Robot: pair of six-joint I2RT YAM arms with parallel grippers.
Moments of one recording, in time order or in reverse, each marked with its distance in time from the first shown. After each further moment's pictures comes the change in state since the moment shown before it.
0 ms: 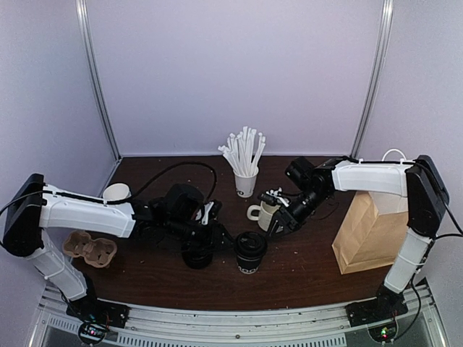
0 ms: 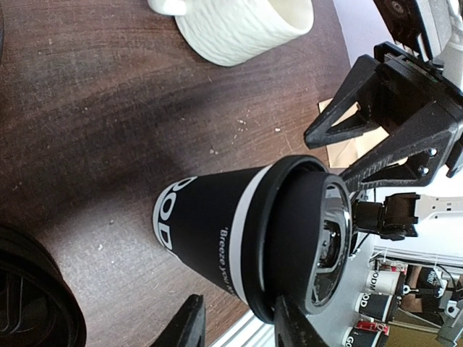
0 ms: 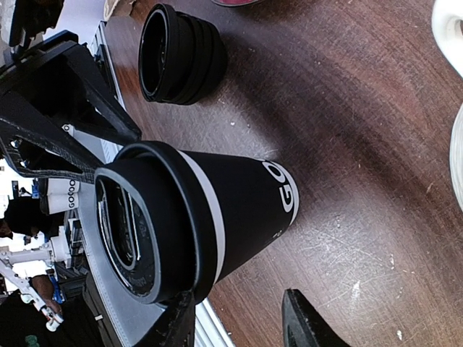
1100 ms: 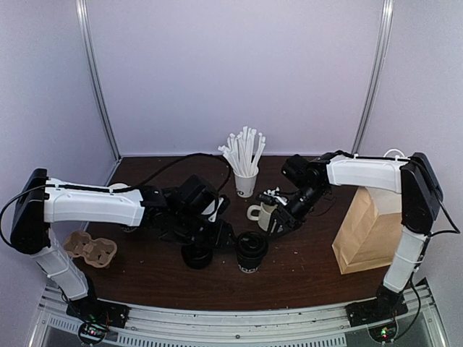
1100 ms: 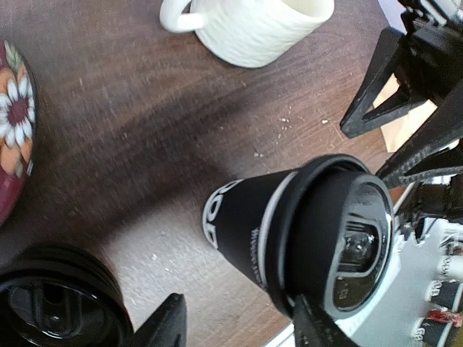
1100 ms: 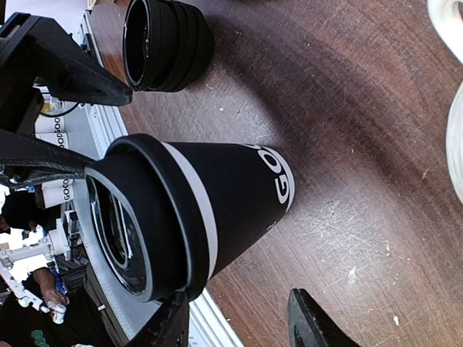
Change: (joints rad) left arm -0.028 0.072 0.204 -0.317 -0.134 0.233; right arm 0.003 0.062 0.103 -0.143 0.040 -0.035
